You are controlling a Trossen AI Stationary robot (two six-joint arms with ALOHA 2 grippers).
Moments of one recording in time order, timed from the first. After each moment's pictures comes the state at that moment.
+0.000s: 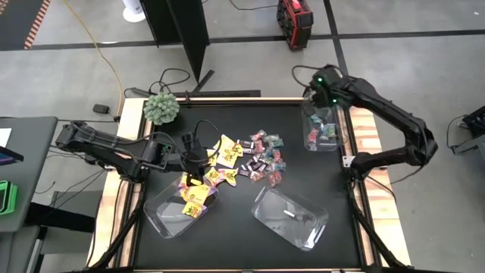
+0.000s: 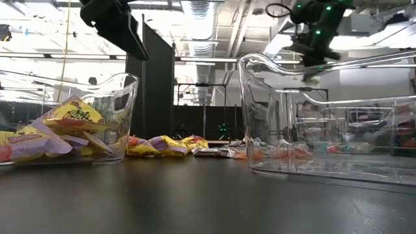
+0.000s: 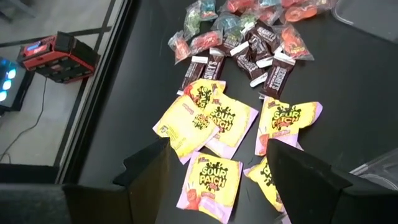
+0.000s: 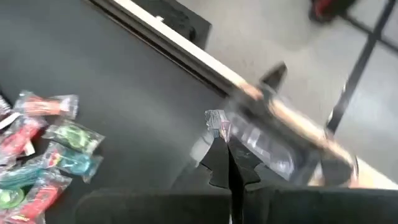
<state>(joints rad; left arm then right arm) -0.21 1.20 1.00 -0.68 -0.57 -0.07 -0.77 1.26 1.23 -0.97 0.22 0.12</state>
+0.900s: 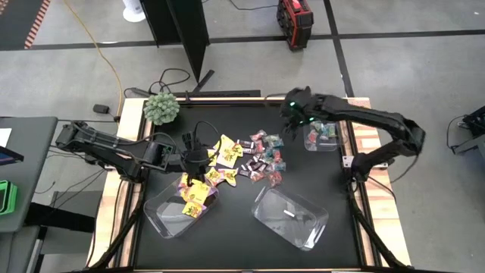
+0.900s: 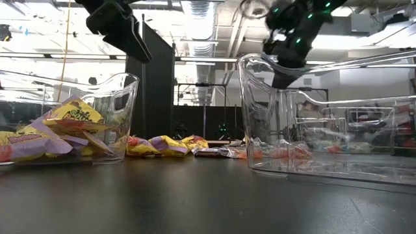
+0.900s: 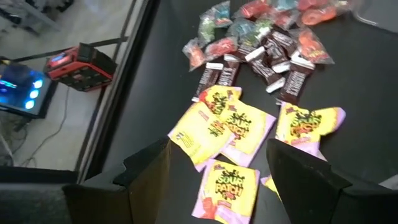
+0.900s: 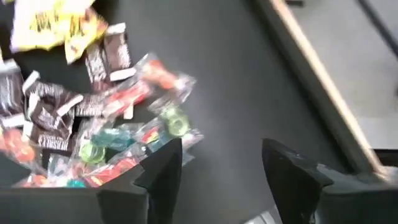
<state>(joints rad) -0.21 1.20 0.97 -0.62 -0.65 -0.02 -0.48 1.41 1.14 -0.74 0.10 -0.06</state>
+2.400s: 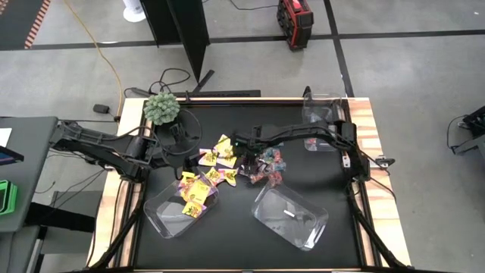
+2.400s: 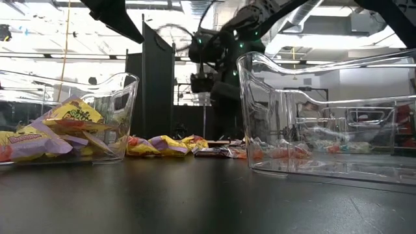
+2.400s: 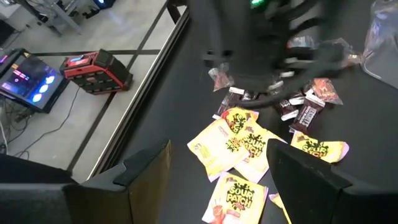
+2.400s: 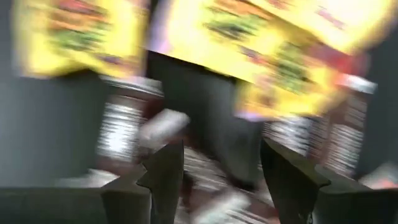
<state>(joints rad) -0.21 1.05 0.97 -0.66 -0.71 -0.11 -0.15 2.08 1.56 -0.70 -0.03 -0.12</state>
